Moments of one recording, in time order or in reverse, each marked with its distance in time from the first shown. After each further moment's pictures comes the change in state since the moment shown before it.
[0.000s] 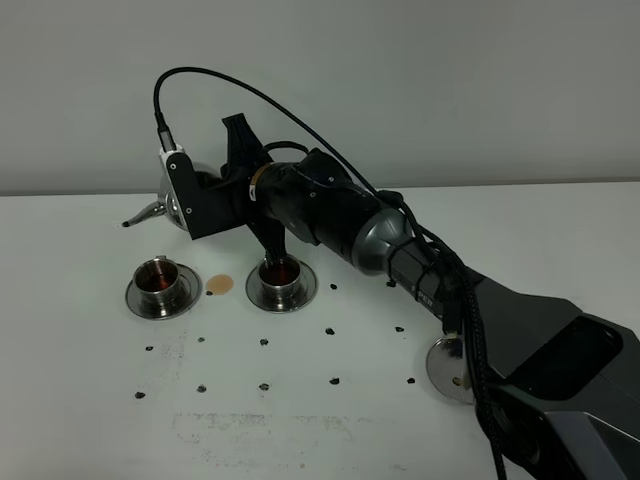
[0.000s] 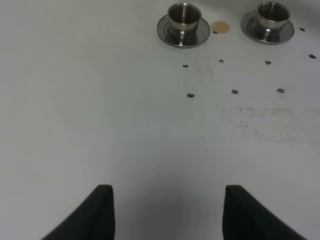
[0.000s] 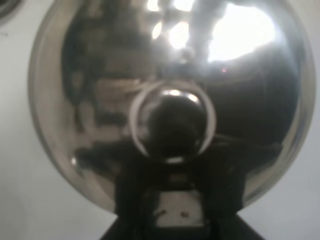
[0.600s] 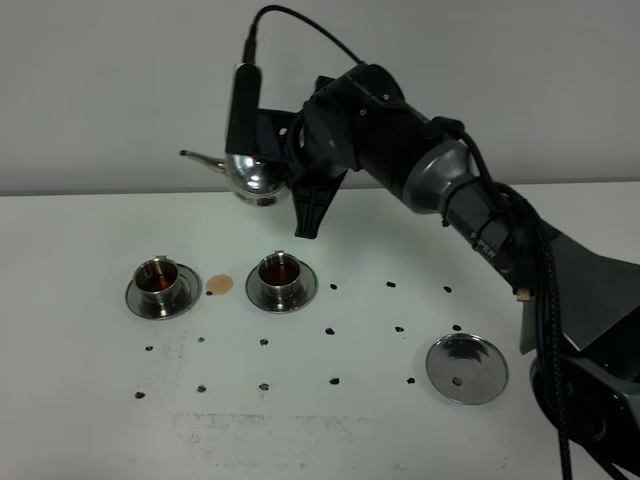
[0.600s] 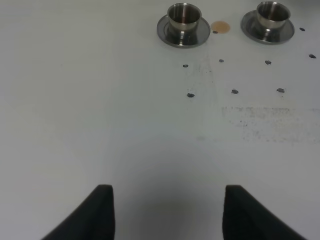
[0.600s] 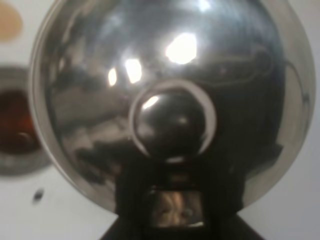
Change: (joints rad) left arm 0.000 0.000 0.000 0.000 0.000 0.000; right arm -0.070 -0.171 0.000 0.022 0.476 0.463
